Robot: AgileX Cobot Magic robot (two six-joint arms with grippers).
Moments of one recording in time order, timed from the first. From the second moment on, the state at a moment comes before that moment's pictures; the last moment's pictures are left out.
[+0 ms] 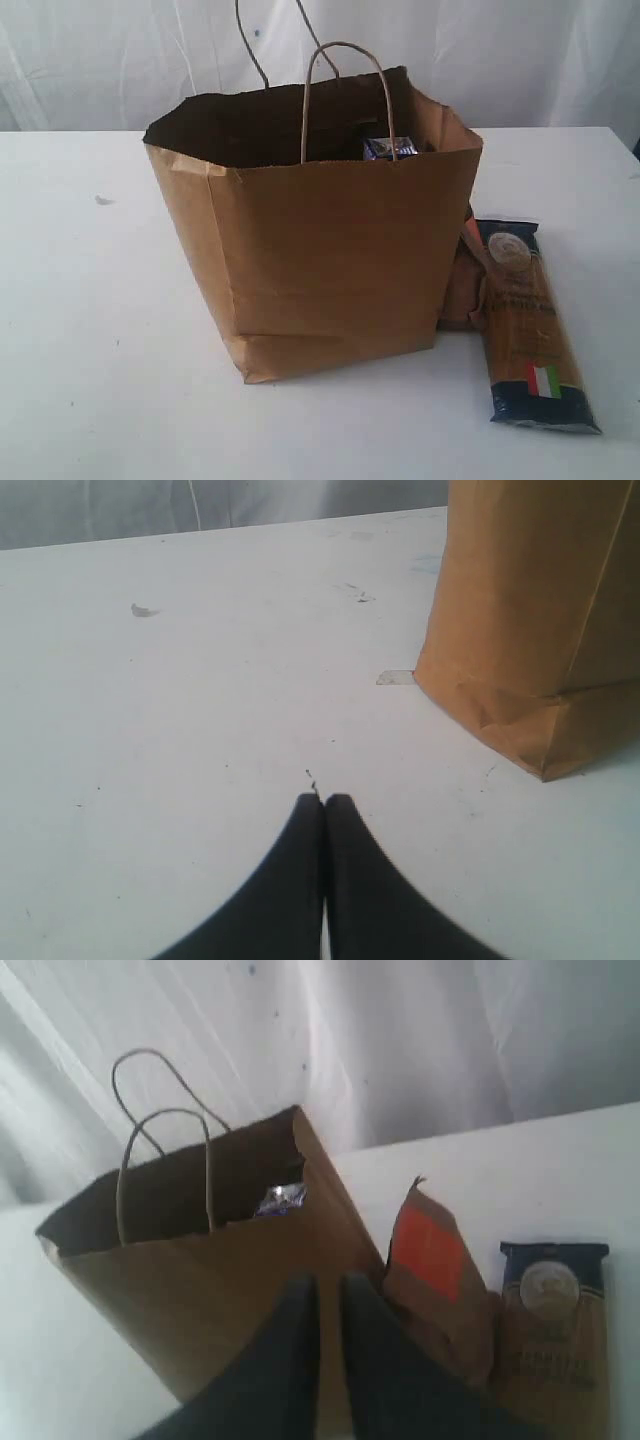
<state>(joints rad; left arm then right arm) -0.32 0.01 0.02 -0.16 0.32 0.13 0.29 0.35 -0.65 0.17 0.59 0.19</state>
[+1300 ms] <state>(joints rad) -0.32 0.01 0.02 -0.16 0.32 0.13 0.30 1.56 -1.18 0.13 0.61 0.07</state>
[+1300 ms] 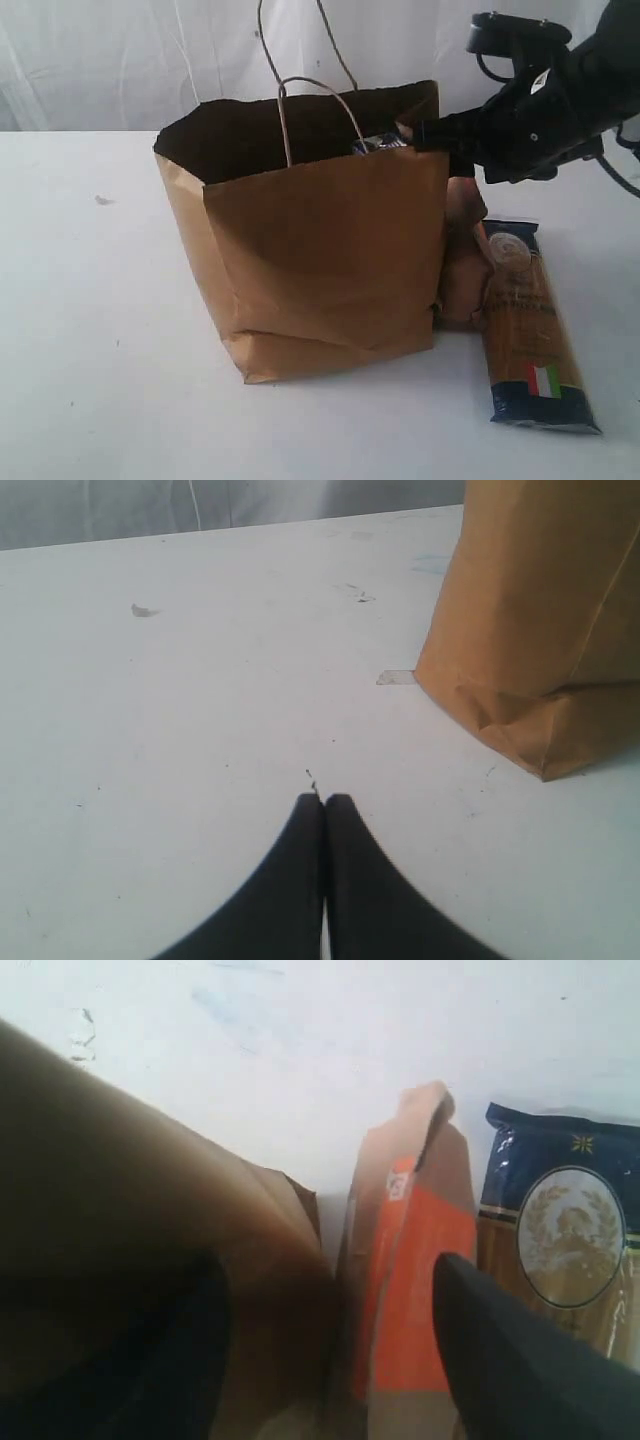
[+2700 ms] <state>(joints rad) -0.32 0.01 0.02 -0.16 0.32 0.13 0.11 1.56 -1.10 0.61 0.67 -0.45</state>
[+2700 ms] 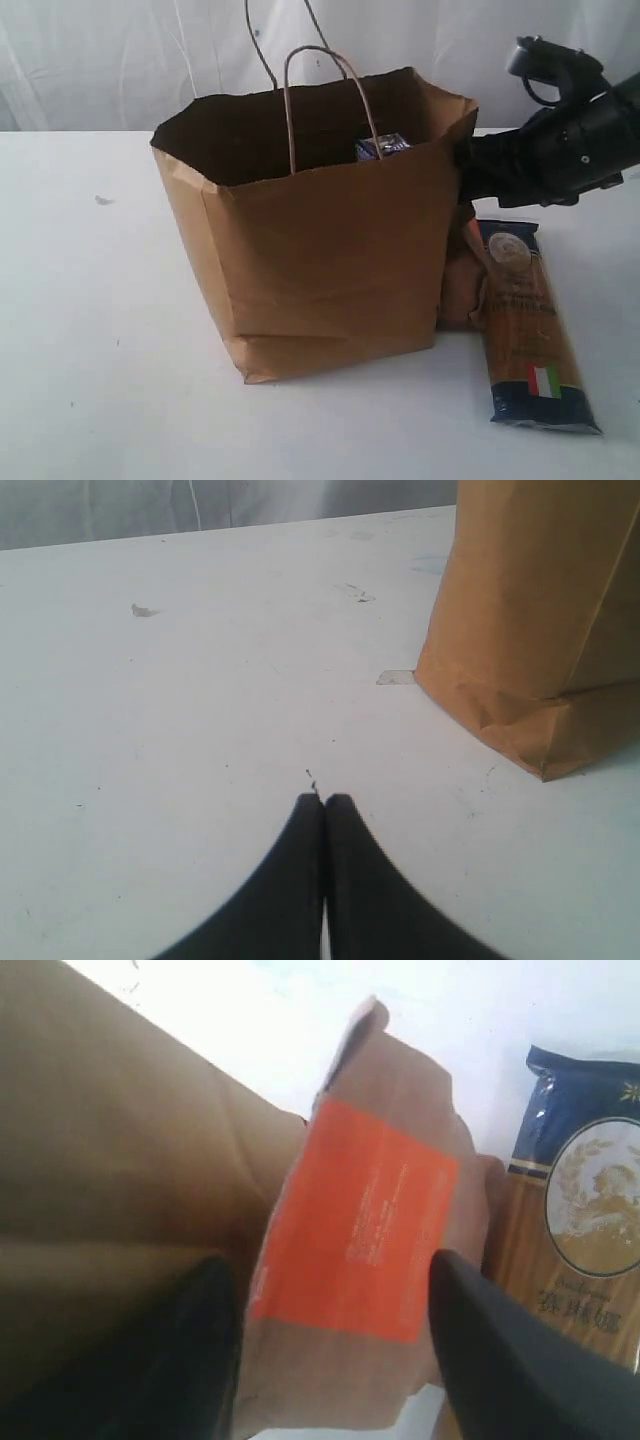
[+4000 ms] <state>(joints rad) -0.32 0.01 0.02 -0.16 0.32 0.13 0.11 1.36 -1.10 0.38 0.94 -0.42</state>
